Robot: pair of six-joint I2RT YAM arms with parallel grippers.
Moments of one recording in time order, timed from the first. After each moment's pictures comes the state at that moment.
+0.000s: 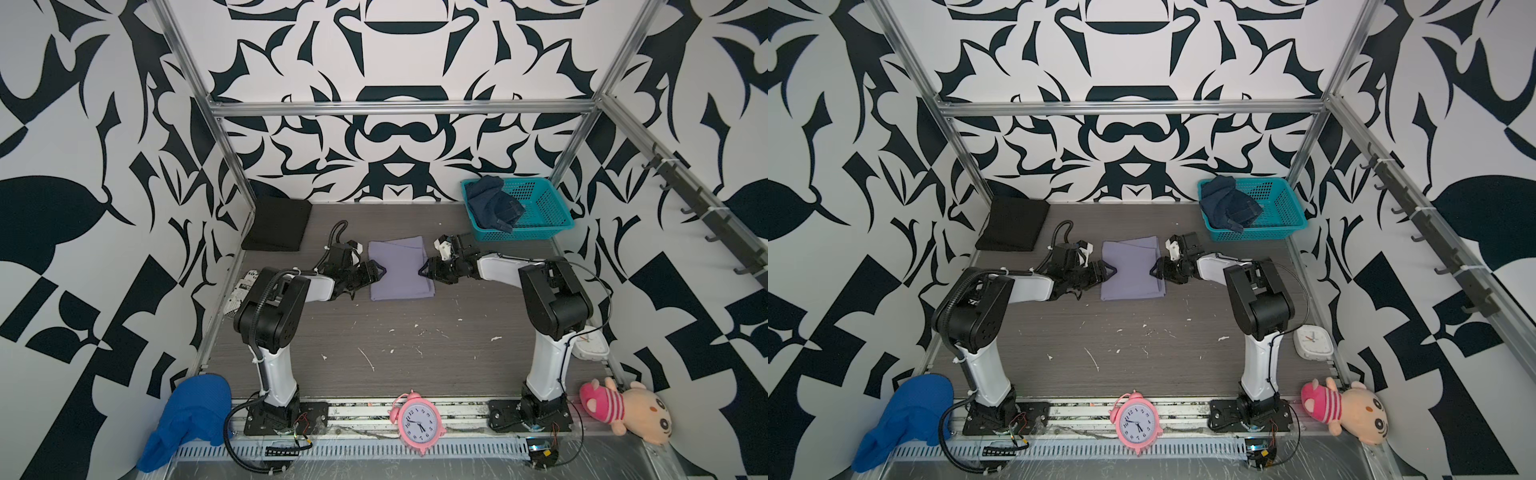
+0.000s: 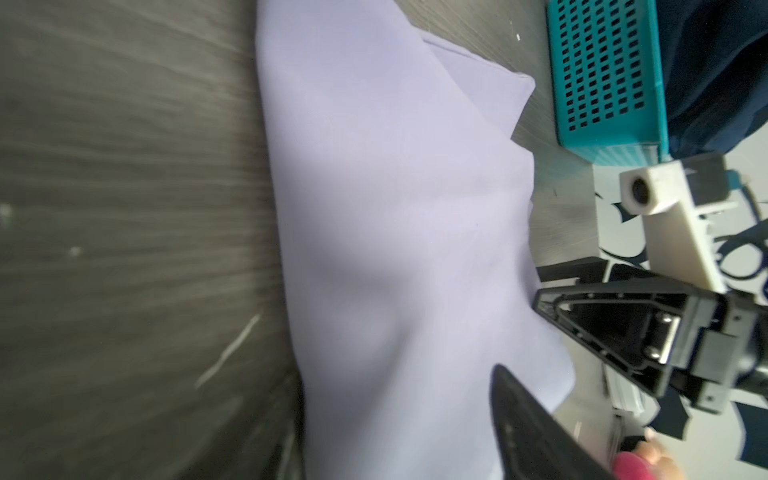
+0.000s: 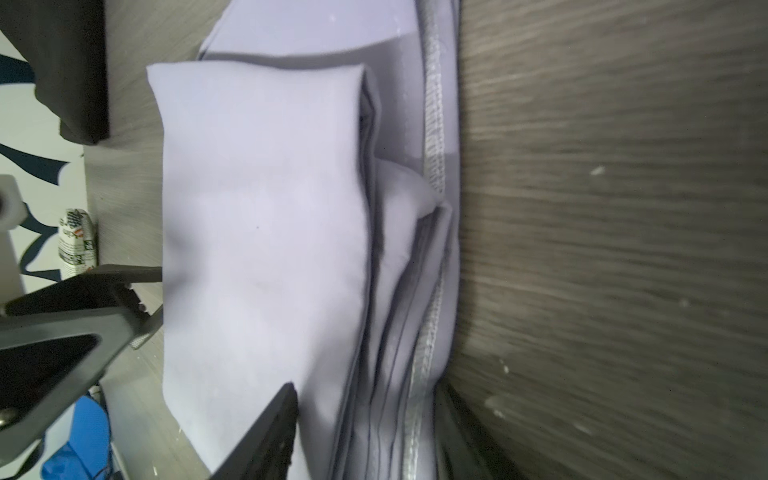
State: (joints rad) left arm -0.37 1.89 0.89 0.29 0.49 -0.69; right arm 0.34 1.96 1.14 -0.13 -0.51 0.50
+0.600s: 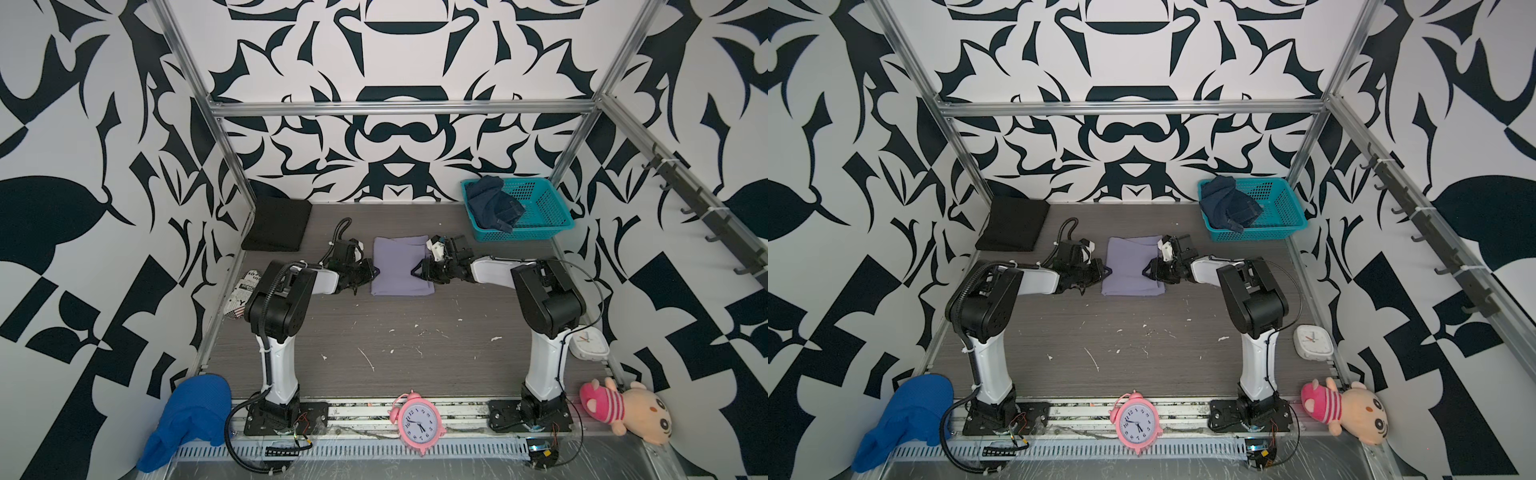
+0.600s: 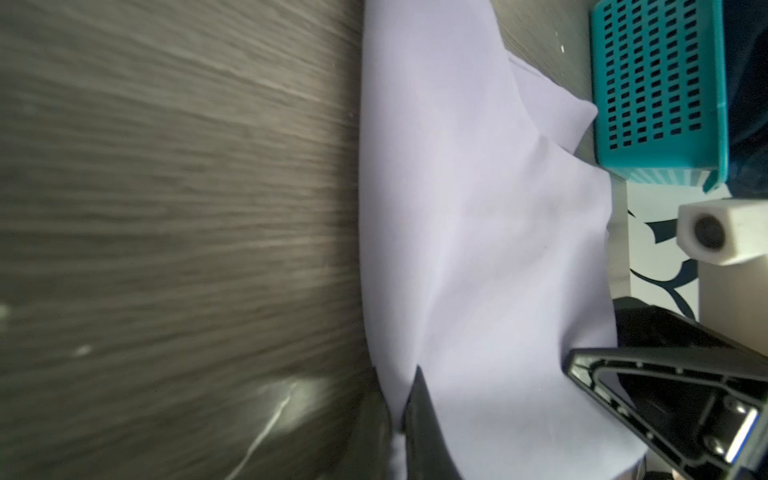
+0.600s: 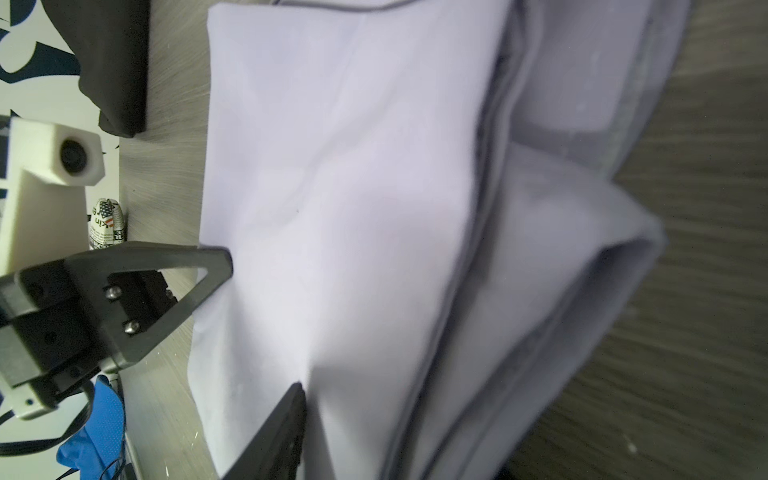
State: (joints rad) left arm -0.37 1.97 1.00 0.22 0.44 -0.67; right arm 0.38 1.99 1.14 -0.04 -0.53 0.53
